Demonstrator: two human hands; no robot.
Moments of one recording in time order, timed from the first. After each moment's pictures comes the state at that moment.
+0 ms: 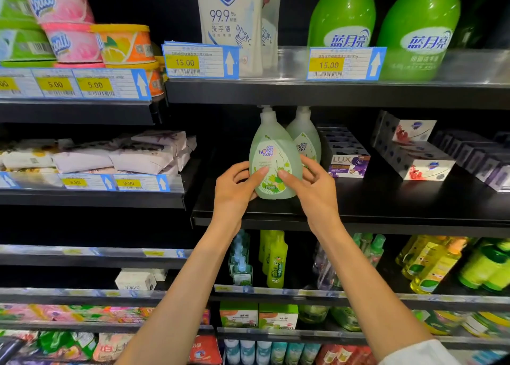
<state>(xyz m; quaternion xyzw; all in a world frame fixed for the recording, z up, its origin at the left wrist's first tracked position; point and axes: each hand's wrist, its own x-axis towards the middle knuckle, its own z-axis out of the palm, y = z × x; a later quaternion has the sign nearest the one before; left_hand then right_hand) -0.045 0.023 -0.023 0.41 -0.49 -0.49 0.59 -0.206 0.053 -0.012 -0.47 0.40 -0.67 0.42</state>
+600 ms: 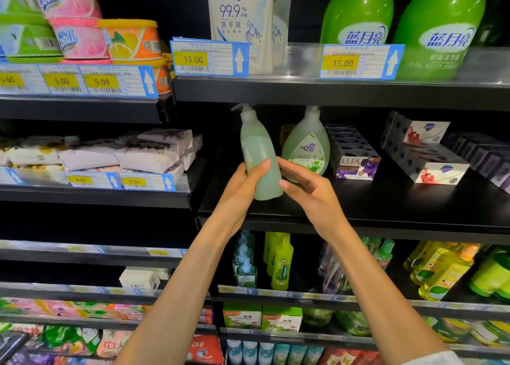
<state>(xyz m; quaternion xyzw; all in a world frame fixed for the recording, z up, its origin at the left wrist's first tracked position) -0.036 0.018 -0.016 0.36 -0.54 -0.57 0.51 -0.209 0.053 -0.016 -0.64 0.37 -0.56 0.37</state>
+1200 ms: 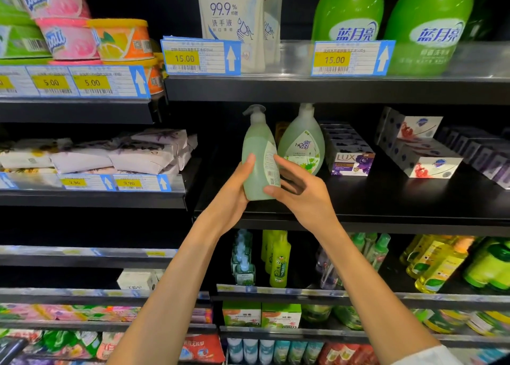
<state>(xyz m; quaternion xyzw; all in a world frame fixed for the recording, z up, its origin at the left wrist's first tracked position) -0.028 0.023 -0.014 0.29 -0.53 -0.63 0.48 -0.200 0.054 -0.022 -0.60 0.40 -0.58 0.38</state>
